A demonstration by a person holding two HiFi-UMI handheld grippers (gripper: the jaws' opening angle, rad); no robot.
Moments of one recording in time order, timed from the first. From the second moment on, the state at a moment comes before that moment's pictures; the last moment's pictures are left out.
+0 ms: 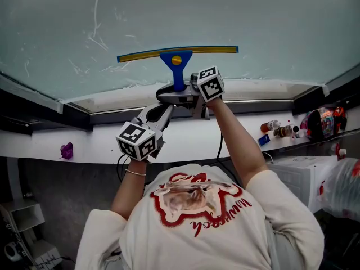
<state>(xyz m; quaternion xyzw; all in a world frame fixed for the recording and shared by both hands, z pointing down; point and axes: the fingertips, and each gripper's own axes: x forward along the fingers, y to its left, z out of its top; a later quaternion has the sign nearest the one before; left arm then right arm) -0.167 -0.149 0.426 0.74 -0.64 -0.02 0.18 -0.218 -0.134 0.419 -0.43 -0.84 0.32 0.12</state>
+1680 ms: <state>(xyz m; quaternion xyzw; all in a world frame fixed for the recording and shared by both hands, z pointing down) -0.163 -0.147 0.468 0.74 -0.63 -0.01 0.23 -0.216 -0.133 0.463 -0.42 -0.83 0.34 0.13</state>
